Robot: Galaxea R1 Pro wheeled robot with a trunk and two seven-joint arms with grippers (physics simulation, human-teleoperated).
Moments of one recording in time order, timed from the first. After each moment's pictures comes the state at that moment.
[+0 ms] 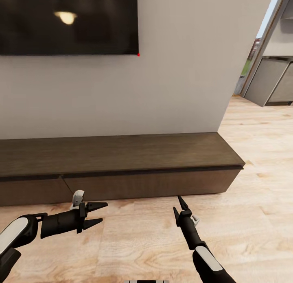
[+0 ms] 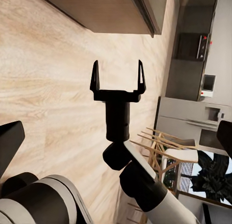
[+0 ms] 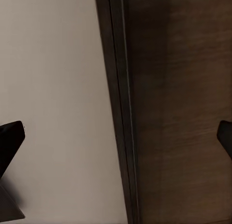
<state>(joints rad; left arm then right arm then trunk) -0.26 0.50 -0.16 -1.55 1.88 1.00 0.17 -0.45 0.06 0.09 -0.53 -1.53 0.14 0.78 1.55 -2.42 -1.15</state>
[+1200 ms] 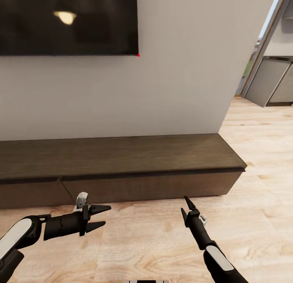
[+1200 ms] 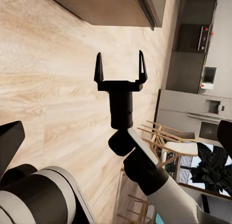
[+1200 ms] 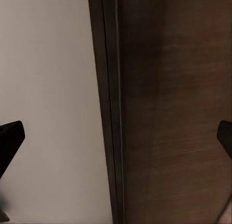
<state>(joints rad) -0.26 0.49 -0.20 -1.56 1.88 1.00 0.17 -0.45 -0.02 0.09 -0.53 -1.52 0.17 0.76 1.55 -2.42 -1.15</state>
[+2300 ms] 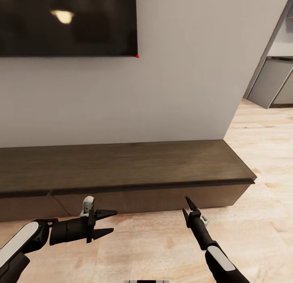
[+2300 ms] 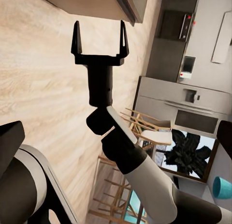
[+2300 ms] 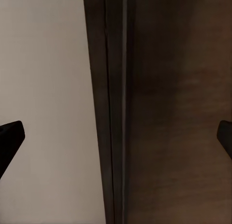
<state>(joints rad) -0.26 0.49 -0.29 -1.56 1.99 1.00 0.17 -0.45 -0.03 0.10 -0.53 -1.52 0.16 0.76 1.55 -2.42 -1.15</state>
